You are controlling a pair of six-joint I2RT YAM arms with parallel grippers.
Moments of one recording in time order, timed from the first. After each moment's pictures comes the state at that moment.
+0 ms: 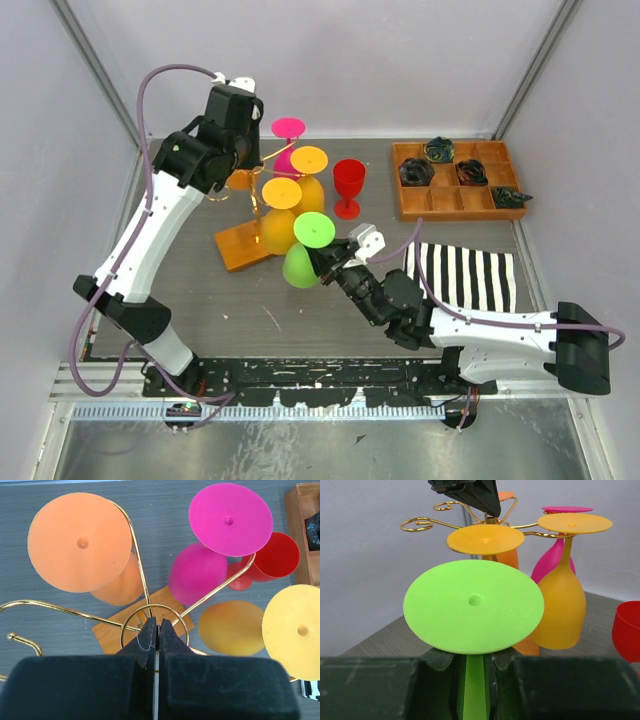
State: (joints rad) left arm -0.57 1.65 2.07 -1.04 -0.39 -0.30; right arm 1.24 1.09 0.61 0.81 0.53 0.00
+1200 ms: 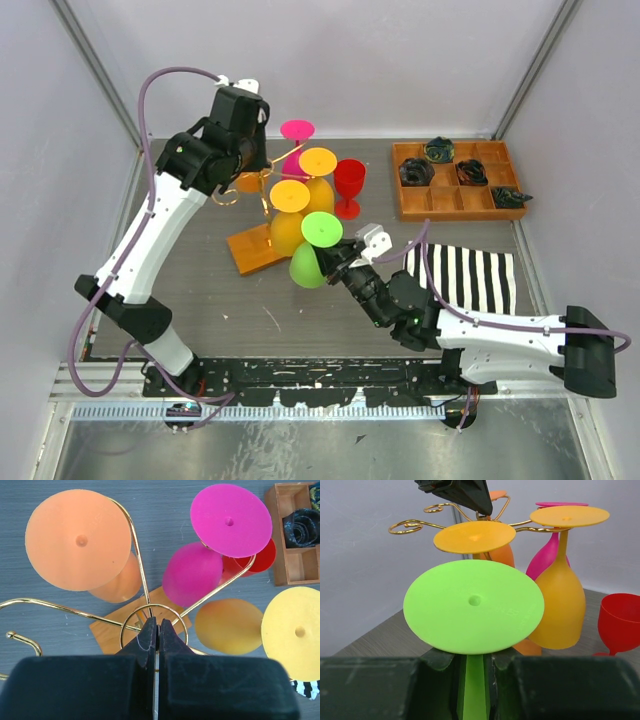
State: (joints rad) left arm -0.60 1.65 2.08 -1.05 -0.38 -0.38; right arm 1.24 1.04 0.59 0.76 0.58 0.00
